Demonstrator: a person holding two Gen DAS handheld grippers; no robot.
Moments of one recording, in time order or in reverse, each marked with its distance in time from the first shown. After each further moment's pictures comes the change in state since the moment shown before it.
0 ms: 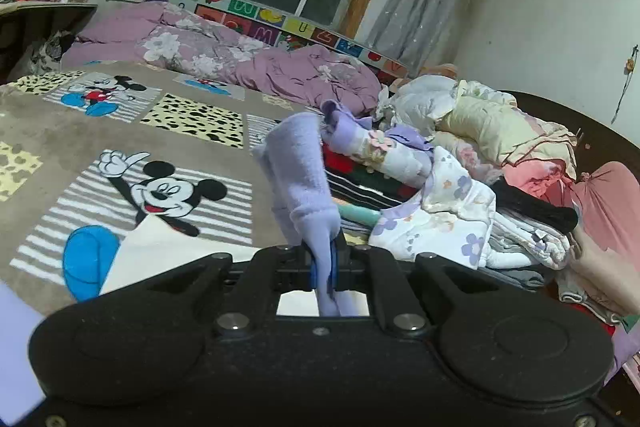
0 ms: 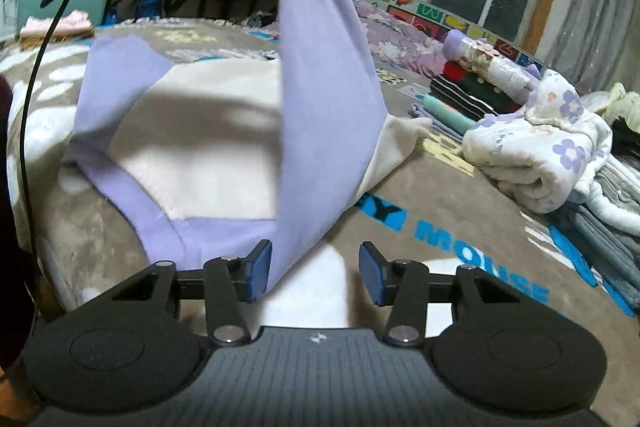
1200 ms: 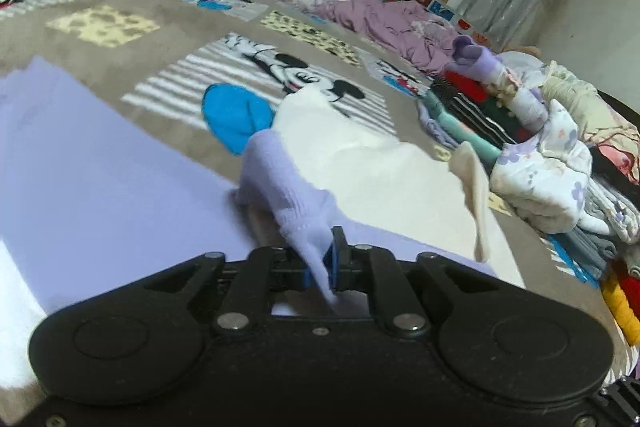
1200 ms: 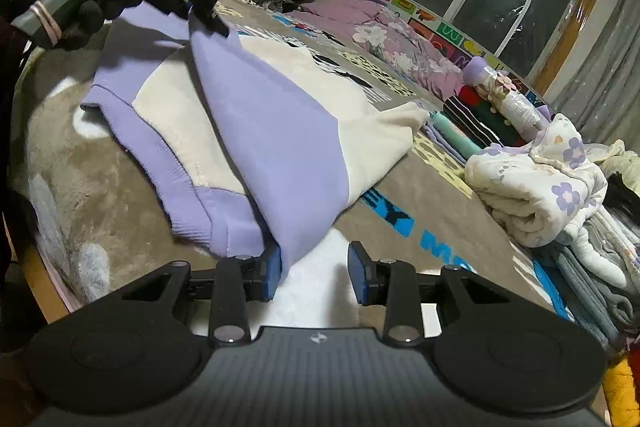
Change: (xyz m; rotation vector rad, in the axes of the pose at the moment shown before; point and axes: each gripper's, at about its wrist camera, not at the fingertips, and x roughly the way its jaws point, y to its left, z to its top) left arm -0.002 0.137 -0.099 -0.180 0.131 0.167; right arm -0.005 0.026 -0.005 -0.167 0.017 -0.058
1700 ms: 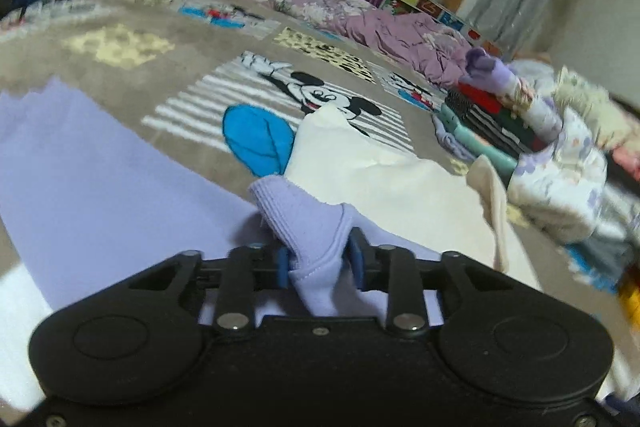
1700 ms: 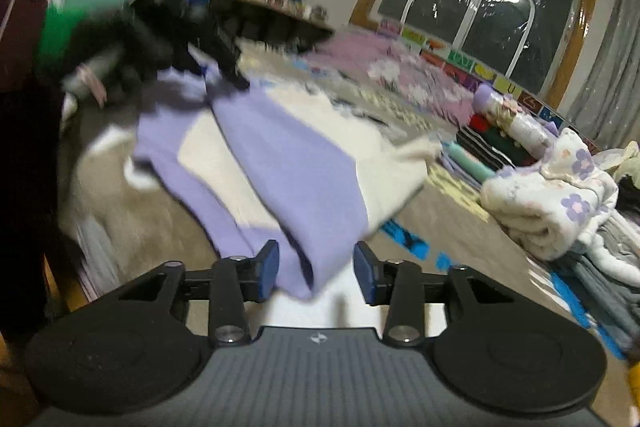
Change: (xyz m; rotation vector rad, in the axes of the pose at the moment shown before) left arm -0.003 -0.004 0.005 0.070 -0.058 0.053; right arm -0.035 -0.006 0.001 0.088 -0.157 0.108
